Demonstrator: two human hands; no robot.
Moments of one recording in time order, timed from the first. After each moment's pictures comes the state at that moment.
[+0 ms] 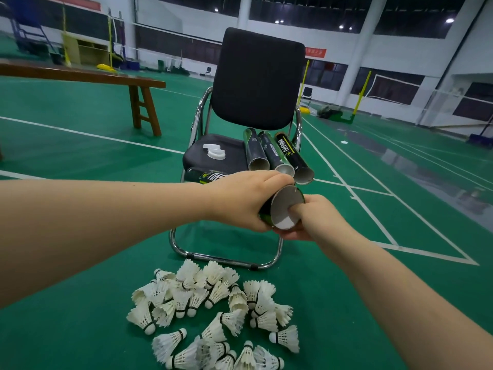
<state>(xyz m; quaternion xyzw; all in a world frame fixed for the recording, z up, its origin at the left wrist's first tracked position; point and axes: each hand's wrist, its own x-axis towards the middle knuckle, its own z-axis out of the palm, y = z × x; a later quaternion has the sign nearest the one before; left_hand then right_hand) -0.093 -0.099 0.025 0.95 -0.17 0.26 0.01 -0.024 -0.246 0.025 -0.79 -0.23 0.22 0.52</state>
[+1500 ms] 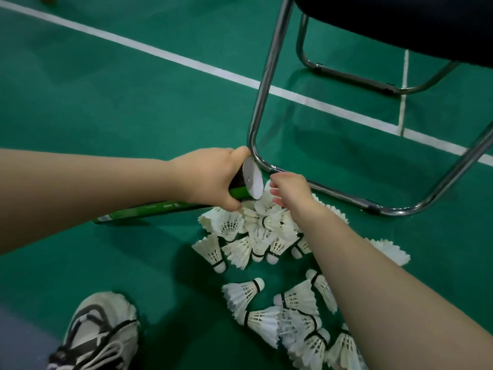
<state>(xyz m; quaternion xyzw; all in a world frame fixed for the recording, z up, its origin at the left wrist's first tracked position) -0.093 0.134 -0.220 0.96 0.22 -0.11 0.14 0.051 0.052 -0.305 -0.80 -0.11 0.44 0.41</state>
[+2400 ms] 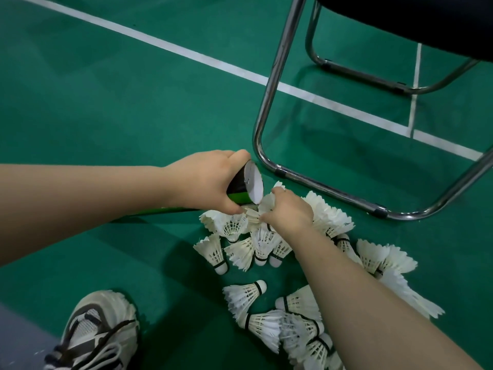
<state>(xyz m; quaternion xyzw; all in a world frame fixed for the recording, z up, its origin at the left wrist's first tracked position) -0.105 0.139 -0.234 0.96 0.22 -0.09 0.16 0.040 0.039 -0.349 -0.87 -0.43 0.25 0.00</state>
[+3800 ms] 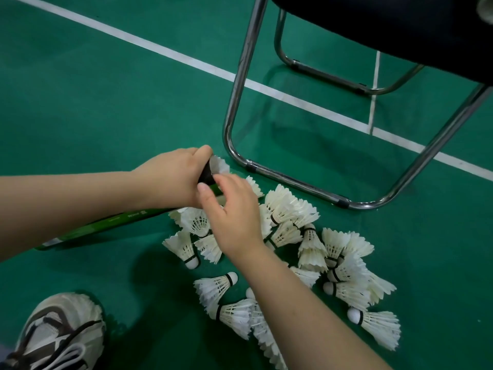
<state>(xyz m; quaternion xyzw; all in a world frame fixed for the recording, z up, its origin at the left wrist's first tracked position) -0.101 0.129 -0.248 0.95 0.27 -0.07 0.16 -0.029 0.003 -0.267 -0.76 -0.46 0.21 0.42</state>
